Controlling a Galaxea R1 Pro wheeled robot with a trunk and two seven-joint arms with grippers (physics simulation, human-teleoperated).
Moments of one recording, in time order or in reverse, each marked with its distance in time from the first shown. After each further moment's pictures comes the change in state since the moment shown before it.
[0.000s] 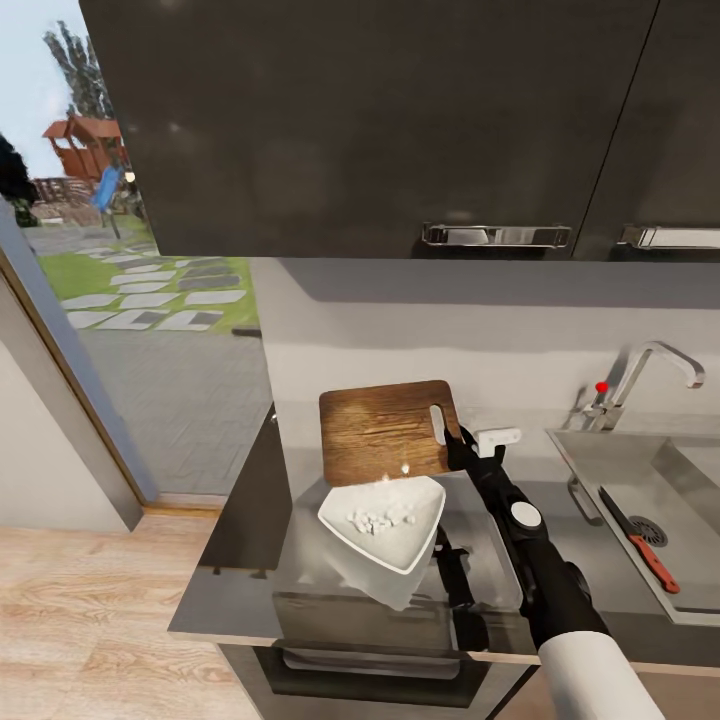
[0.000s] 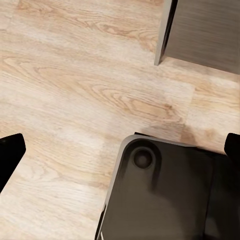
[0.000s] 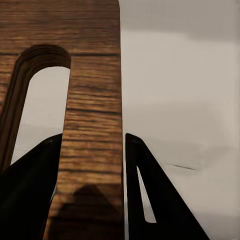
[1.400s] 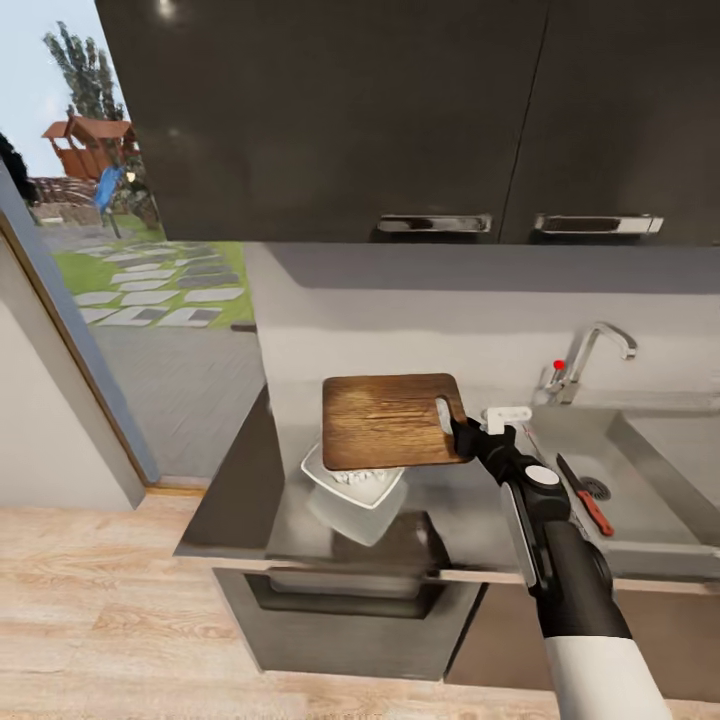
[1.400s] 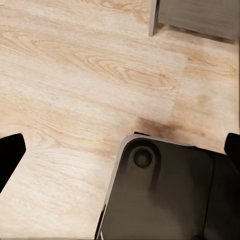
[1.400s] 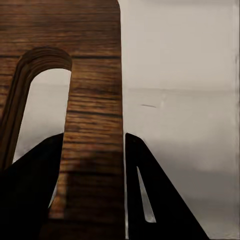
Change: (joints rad) left arm 0.000 -0.001 0.000 0.002 0.000 0.000 0.000; right arm 0.000 0.019 0.005 -0.328 -0.007 0.540 -0.006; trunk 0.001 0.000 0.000
